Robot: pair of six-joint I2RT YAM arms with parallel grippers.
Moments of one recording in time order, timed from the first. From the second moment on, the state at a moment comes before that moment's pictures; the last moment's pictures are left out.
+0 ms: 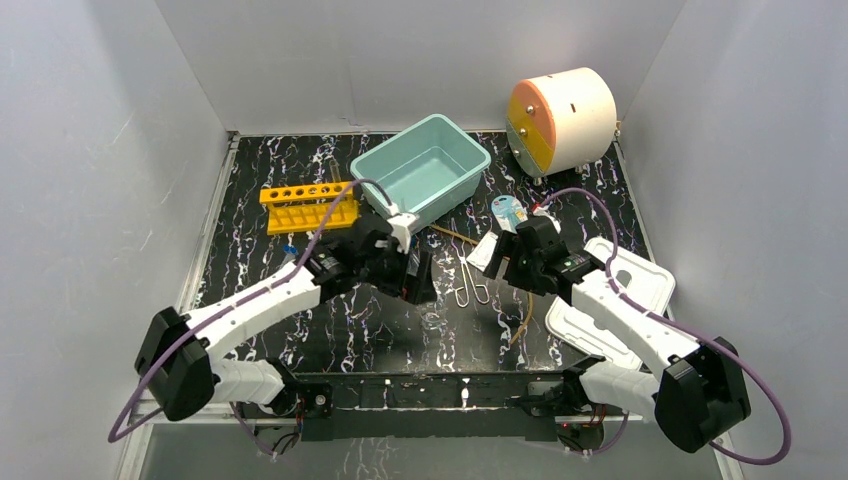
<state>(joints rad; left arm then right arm) -0.77 1.25 0.92 -0.41 0.28 -0.44 0.54 1.11 0.73 -0.53 0.06 0.74</state>
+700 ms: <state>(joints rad) -0.98 1.56 1.03 -0.54 0.16 0.05 0.47 1.05 0.64 -0.56 0.01 0.87</state>
